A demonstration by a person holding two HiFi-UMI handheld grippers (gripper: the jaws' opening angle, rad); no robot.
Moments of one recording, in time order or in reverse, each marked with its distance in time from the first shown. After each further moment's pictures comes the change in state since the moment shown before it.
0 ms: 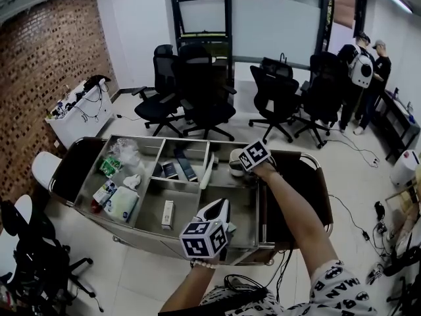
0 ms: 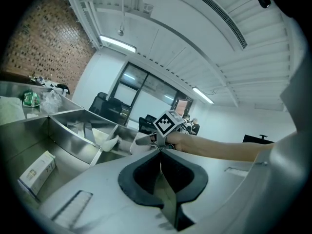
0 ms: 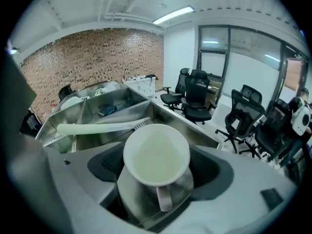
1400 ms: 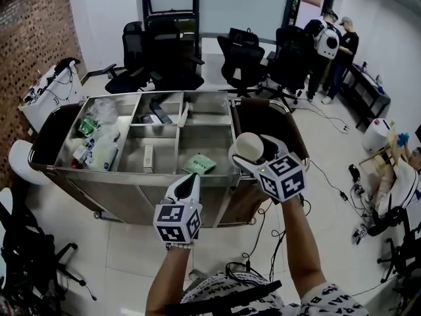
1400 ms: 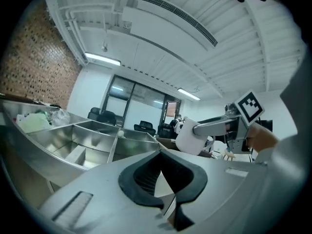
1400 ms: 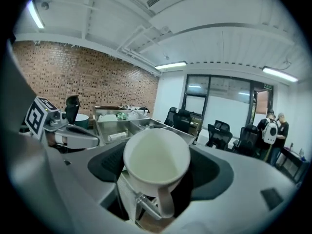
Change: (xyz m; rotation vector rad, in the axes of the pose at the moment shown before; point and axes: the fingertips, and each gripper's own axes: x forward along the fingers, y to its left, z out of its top) left arm -0.128 -0.015 -0.063 0.214 -0.088 -0.050; right arm -0.283 0.185 -0.117 -0.041 -0.459 -0.219
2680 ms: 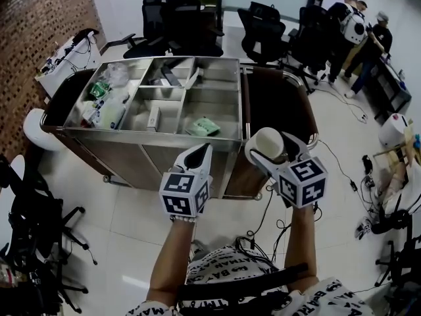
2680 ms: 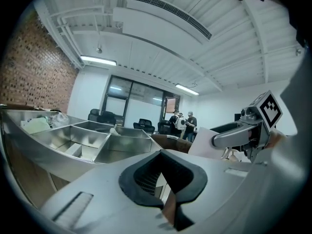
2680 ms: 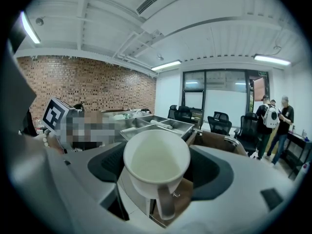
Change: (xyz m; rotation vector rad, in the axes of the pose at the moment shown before) left arm -0.009 -0.046 -0.009 0.059 0.031 0.024; right arm -0.075 0.019 -0.052 0.109 -0.012 0.039
